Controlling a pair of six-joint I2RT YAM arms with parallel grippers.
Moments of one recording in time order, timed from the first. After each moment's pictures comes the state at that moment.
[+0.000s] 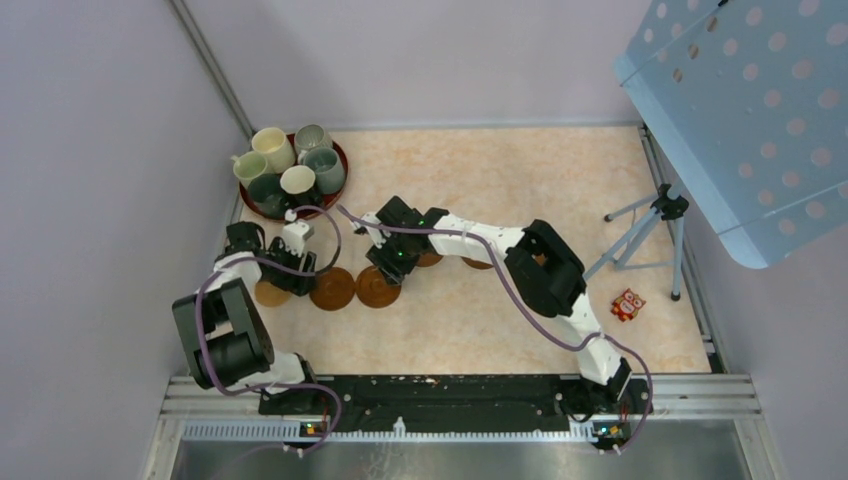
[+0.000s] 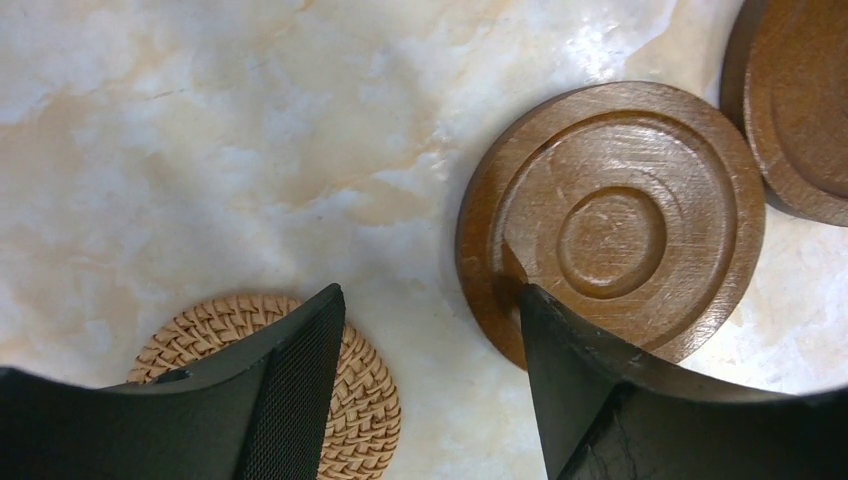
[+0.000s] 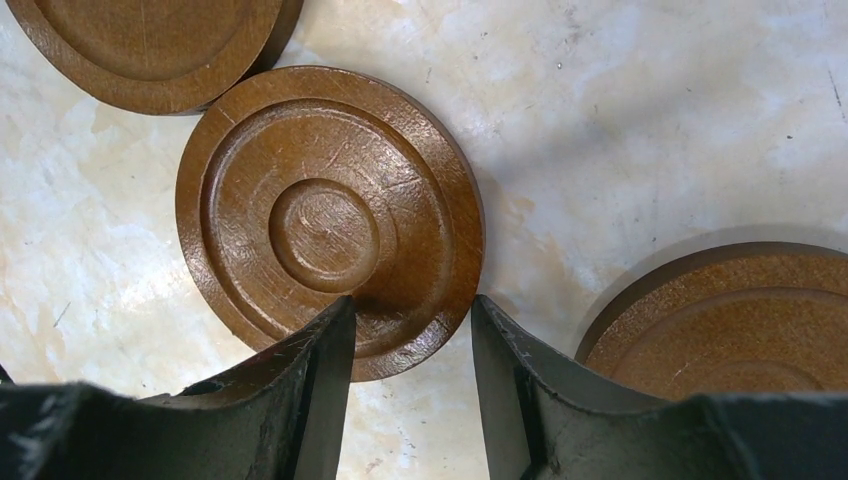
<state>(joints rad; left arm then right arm) 0.38 1.43 0.71 -0.46 0.54 0.76 0.94 2.23 1.74 -0.53 -0.26 -0.06</state>
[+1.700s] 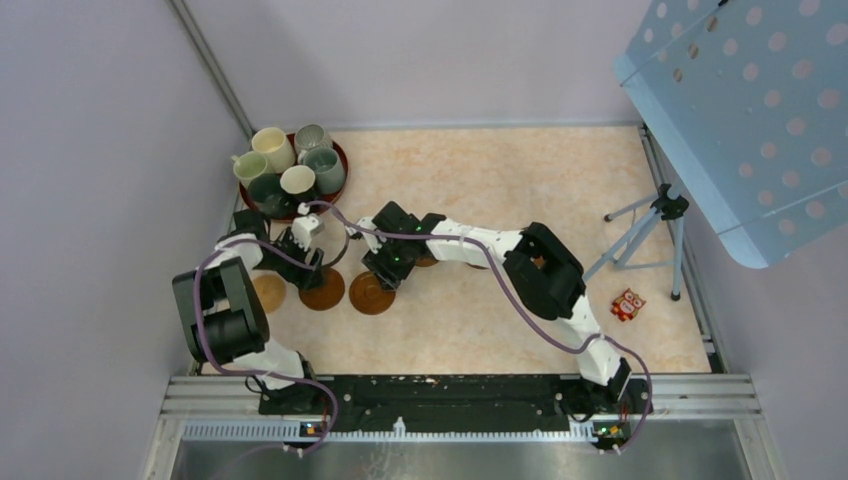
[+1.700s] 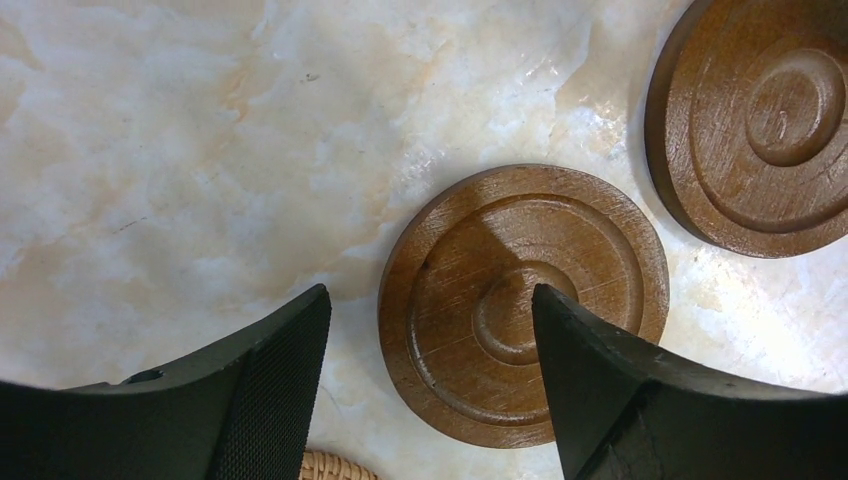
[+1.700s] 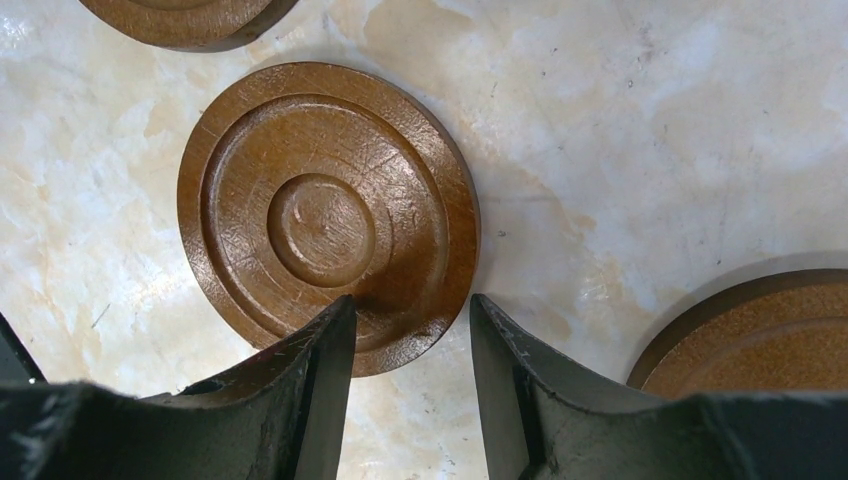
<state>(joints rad) 0.34 1.56 0.84 -0.58 0.62 0.92 0.97 2.23 1.72 -0.49 -0.27 -0.04</state>
